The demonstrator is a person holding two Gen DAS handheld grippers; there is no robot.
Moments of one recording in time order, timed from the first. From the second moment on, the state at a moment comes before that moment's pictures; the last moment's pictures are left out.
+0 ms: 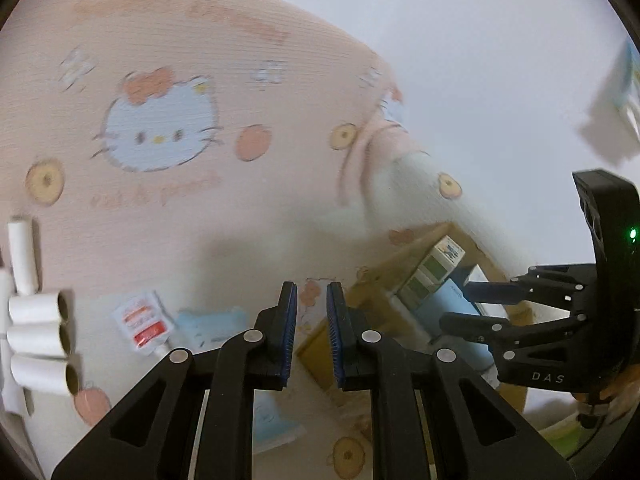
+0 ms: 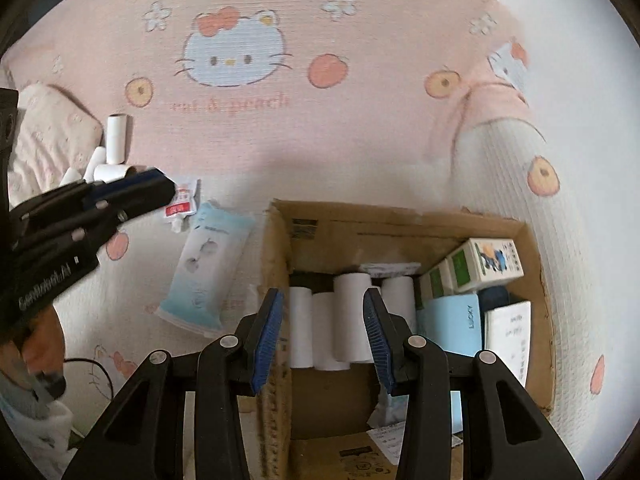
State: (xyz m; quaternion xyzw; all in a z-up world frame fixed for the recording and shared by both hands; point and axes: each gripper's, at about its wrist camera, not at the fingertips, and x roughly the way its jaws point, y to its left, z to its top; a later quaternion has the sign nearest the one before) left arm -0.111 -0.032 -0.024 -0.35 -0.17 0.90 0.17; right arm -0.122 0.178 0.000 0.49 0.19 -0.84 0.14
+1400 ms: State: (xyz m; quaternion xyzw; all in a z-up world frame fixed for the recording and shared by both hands) left arm -0.037 -0.240 -0.152 -0.43 -0.24 0.87 -0.11; right arm -0.128 -0.061 -0.150 0.46 0.12 -0.78 0.42
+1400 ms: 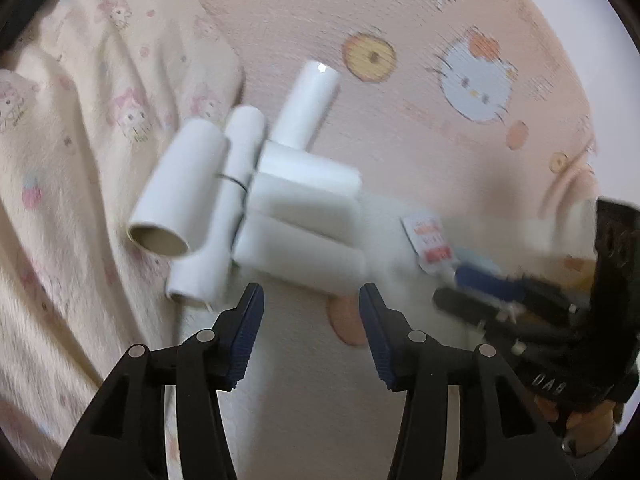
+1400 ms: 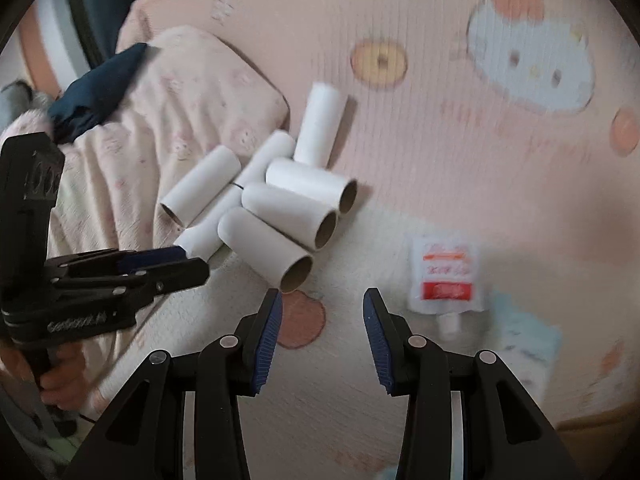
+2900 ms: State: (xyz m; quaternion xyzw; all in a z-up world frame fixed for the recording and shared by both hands) left arm -0.076 -0.214 -0.184 -0.46 -0.27 0.84 -0.04; right arm -0.147 -0.063 -0.202 0.49 0.11 -0.76 0.41
